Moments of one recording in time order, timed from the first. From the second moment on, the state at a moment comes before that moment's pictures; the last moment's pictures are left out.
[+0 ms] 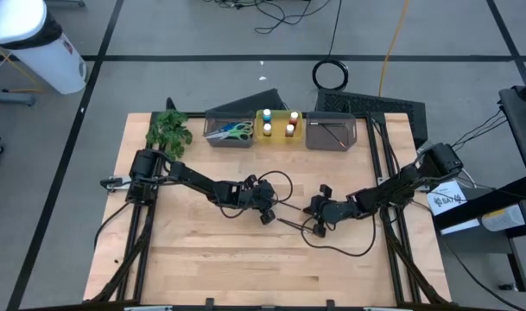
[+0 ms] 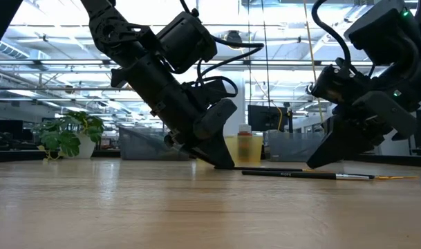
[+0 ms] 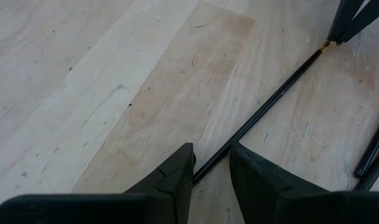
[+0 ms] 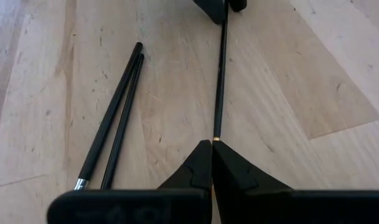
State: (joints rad) left arm -0.09 2.01 1.03 0.10 -0.28 -0.45; right arm 0.35 1.54 0.37 0.42 0.36 0.46
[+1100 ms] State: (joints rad) left arm -0.06 1.92 1.03 0.17 -0.16 0.04; right arm 0.35 1.54 0.37 0.31 0.34 0.48
